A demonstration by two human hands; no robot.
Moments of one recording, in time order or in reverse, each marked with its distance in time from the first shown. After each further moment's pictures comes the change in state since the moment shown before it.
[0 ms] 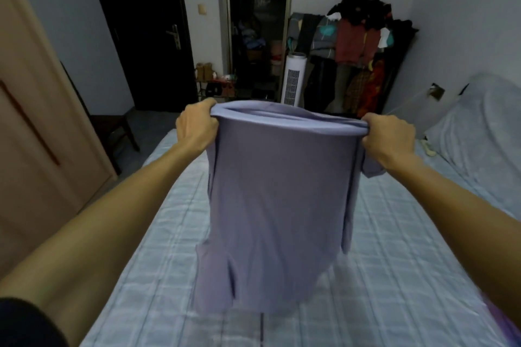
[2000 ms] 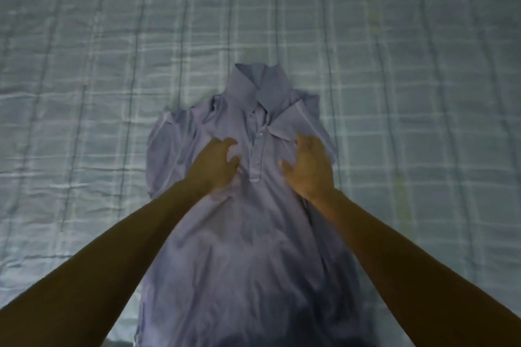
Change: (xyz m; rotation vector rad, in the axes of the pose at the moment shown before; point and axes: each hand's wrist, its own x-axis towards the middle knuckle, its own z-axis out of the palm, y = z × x) left_hand -0.502 -0.082 0.297 0.032 -1.052 -0.257; right_hand -0.493 -0.012 0.362 0.488 -0.843 0.198
